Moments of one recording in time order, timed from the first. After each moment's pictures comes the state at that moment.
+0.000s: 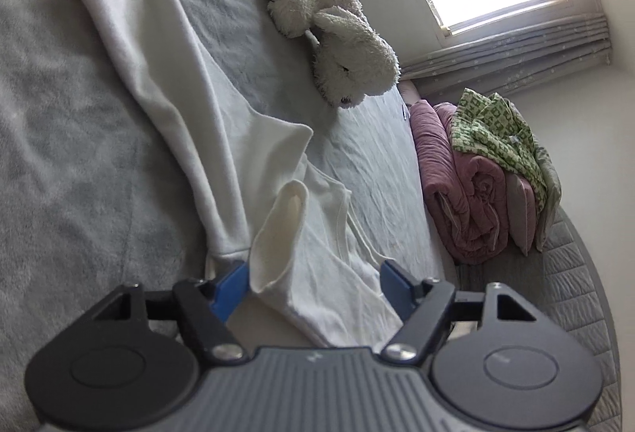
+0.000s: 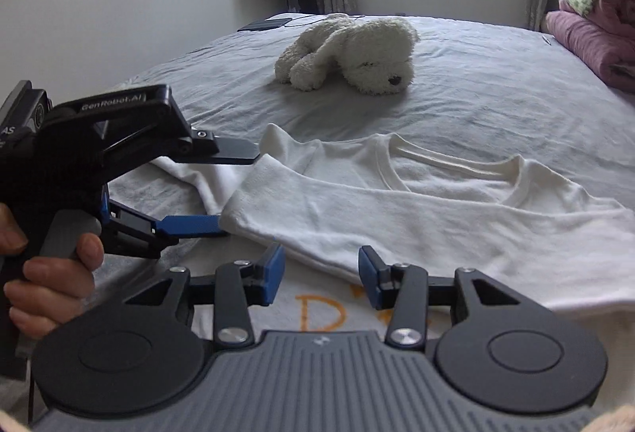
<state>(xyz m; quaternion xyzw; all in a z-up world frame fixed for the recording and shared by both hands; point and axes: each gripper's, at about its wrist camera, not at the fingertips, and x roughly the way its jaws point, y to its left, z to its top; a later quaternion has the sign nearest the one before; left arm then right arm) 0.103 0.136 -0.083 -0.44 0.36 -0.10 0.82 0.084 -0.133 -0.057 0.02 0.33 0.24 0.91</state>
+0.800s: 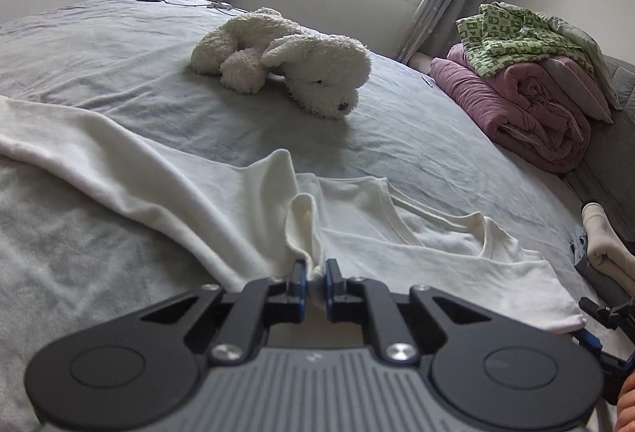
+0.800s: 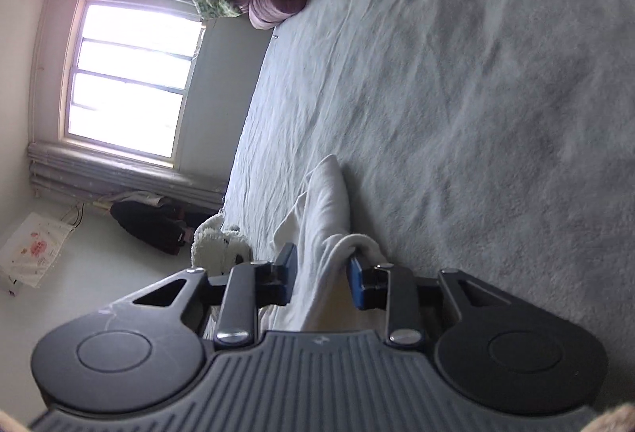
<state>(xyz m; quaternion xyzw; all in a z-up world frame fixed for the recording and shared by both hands) 0.099 0.082 -0.070 -0.15 0.33 -0.03 0.93 0.079 -0.328 -0.120 0.56 0.26 0.03 0.78</state>
